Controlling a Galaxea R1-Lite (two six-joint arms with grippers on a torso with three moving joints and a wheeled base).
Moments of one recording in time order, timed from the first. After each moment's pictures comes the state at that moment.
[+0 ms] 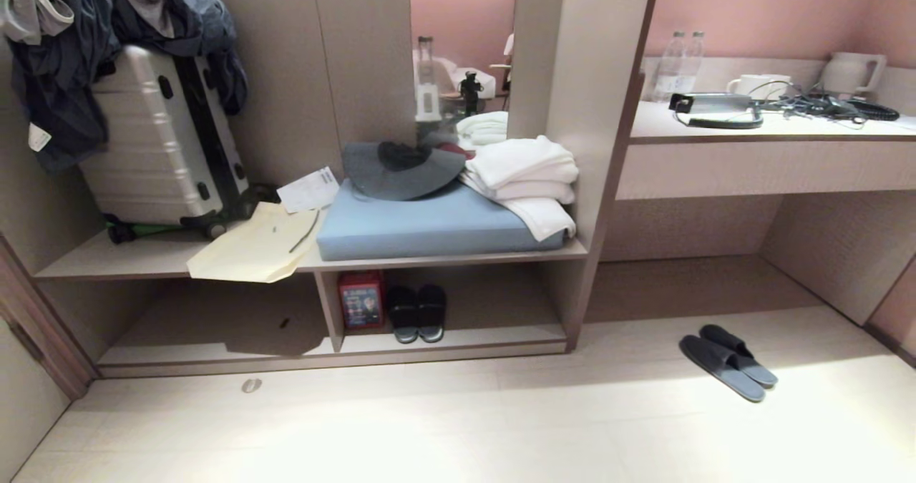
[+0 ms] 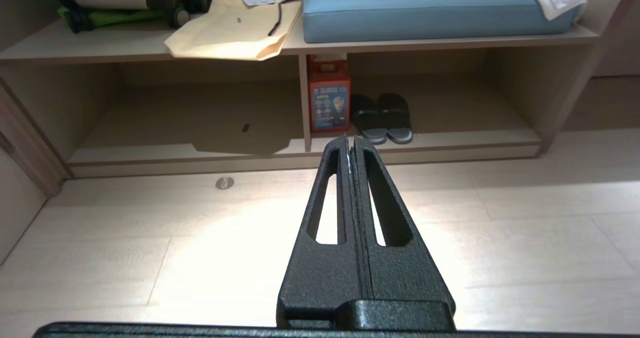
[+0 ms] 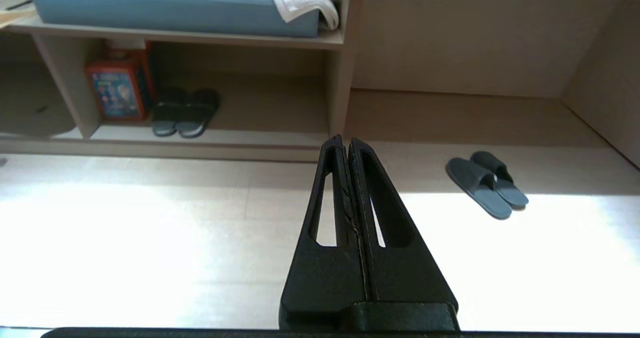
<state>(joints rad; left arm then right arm) 0.00 0.00 0.00 0.00 0.00 -0.01 0.01 0.00 0.00 0.00 0.00 -0.04</state>
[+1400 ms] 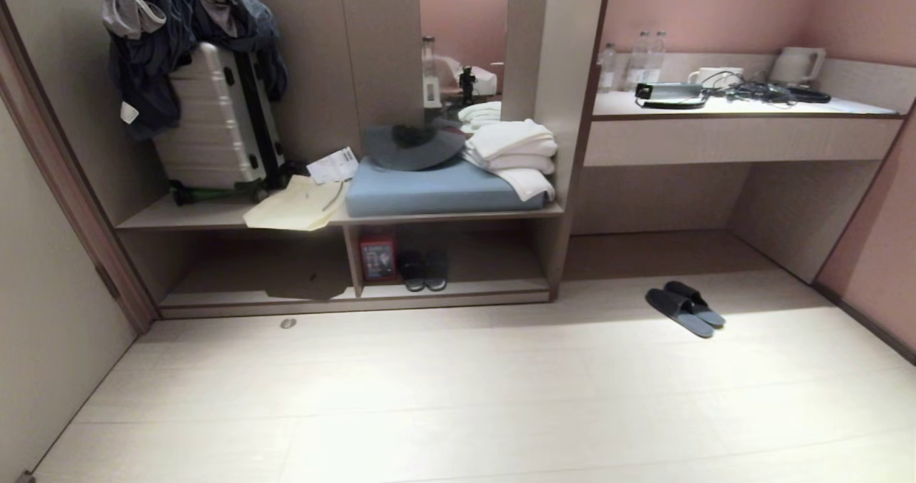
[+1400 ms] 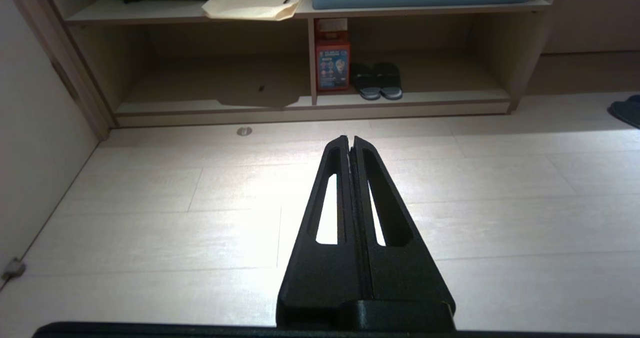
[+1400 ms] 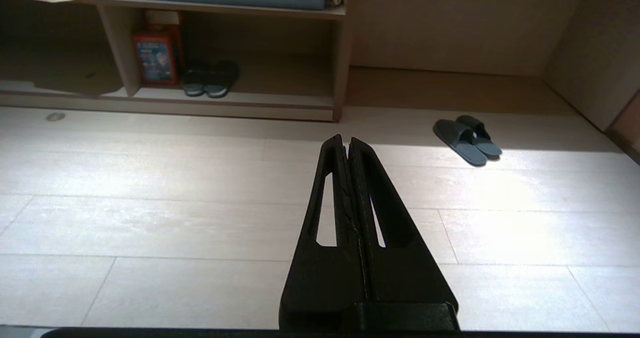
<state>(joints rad) 0.00 0.00 0.00 0.00 0.00 -0.01 0.01 0.00 0.00 0.00 0.00 -0.04</state>
